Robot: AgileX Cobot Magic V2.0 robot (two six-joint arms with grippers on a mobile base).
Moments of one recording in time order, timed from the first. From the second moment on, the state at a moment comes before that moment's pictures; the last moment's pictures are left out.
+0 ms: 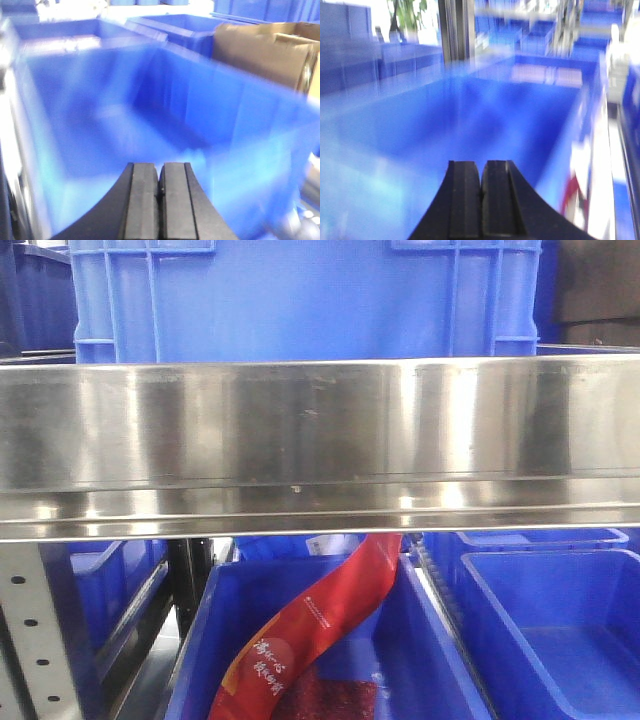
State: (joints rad) left arm -0.45 0.93 -0.86 -0.30 0.23 0.17; right arm 0.48 0.95 -0.92 0.16 0.20 -0.11
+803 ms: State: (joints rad) left arm -0.45 0.35 -0.46 -0.32 0.18 0.17; right arm 0.48 0.53 -0.57 0.16 0.17 -0.11
